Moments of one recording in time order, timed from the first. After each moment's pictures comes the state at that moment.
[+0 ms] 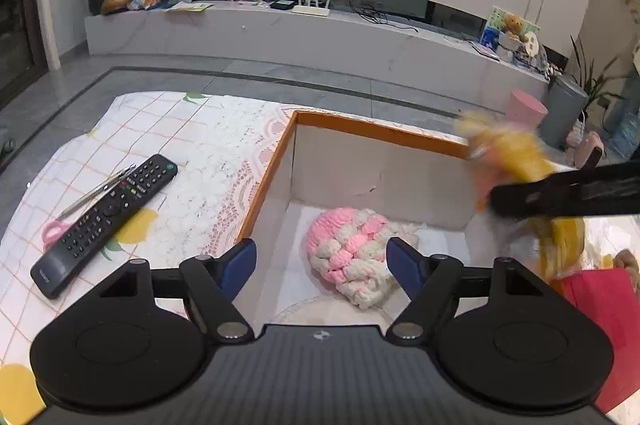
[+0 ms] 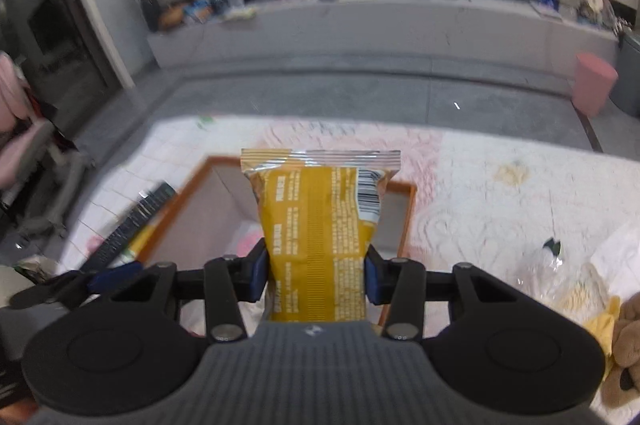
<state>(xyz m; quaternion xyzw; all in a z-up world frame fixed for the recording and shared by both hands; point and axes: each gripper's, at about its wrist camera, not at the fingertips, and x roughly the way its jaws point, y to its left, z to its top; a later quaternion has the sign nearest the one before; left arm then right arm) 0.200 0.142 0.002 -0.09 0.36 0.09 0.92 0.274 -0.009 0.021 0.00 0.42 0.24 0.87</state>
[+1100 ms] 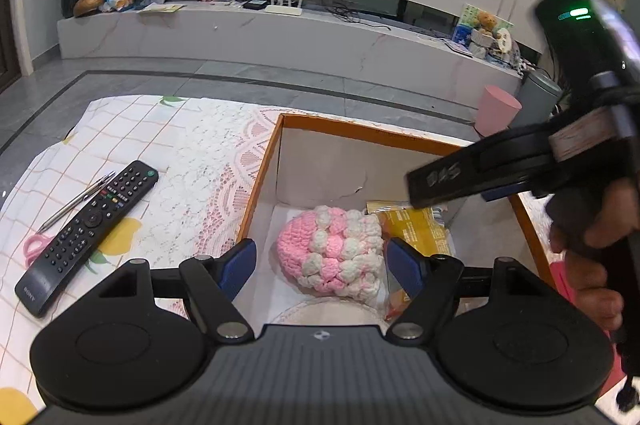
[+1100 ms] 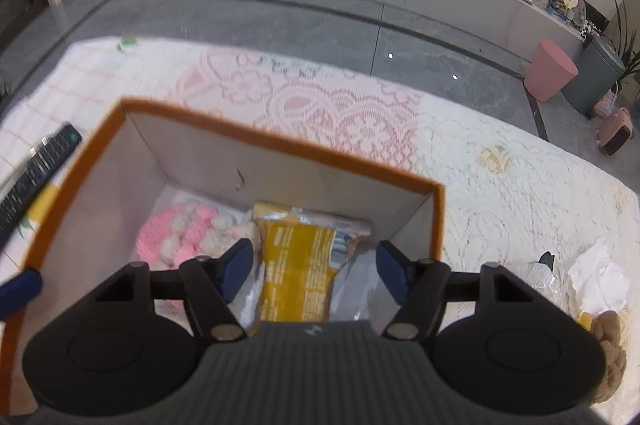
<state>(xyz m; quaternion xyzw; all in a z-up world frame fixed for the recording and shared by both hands) 0.196 0.158 0.000 -0.10 0.36 0.04 0.93 0.326 0.061 -0.021 -0.11 0.48 0.14 0.86</state>
